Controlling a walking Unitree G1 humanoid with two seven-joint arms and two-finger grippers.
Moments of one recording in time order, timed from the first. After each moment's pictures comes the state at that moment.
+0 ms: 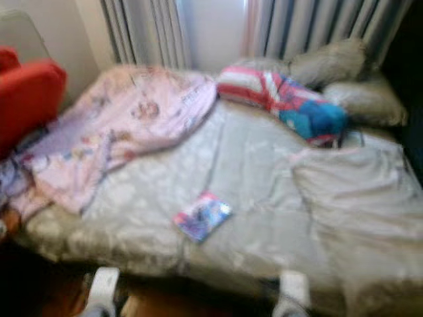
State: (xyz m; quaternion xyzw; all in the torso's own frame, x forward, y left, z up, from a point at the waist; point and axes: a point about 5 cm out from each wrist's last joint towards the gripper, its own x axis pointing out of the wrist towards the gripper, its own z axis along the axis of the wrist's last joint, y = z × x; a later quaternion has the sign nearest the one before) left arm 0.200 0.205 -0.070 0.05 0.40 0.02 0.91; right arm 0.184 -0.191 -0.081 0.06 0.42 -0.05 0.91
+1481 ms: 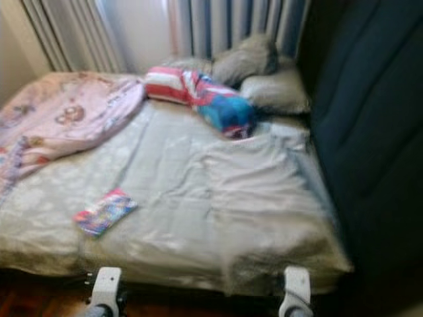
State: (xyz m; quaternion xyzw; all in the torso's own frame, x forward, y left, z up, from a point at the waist) left arm 0.205 0.199 -0.069 0.04 0.40 0.02 0.92; right arm 0.192 -0.204 -0.075 0.04 0.41 -0.06 0.91
